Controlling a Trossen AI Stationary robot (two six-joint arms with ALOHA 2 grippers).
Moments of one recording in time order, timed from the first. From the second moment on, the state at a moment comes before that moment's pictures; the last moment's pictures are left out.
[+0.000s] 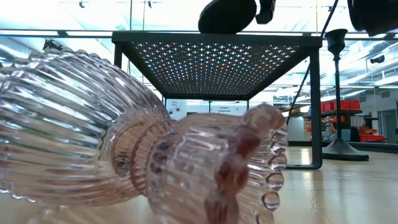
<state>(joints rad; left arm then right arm) -0.05 1.43 2.33 -1.39 0.12 0.01 0.56 2.04 0.99 1.46 0.90 -0.36</state>
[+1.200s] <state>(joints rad) -0.05 1.43 2.33 -1.39 0.11 0.01 0.51 2.08 0.95 1.57 0.76 -0.33</state>
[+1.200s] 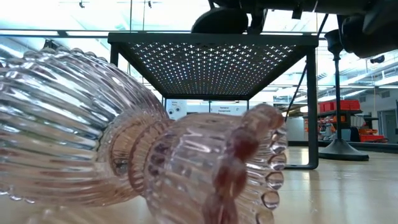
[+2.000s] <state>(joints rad) -0.05 1.43 2.33 -1.40 0.11 0.01 0.50 2.08 0.96 1.57 0.72 -0.31</state>
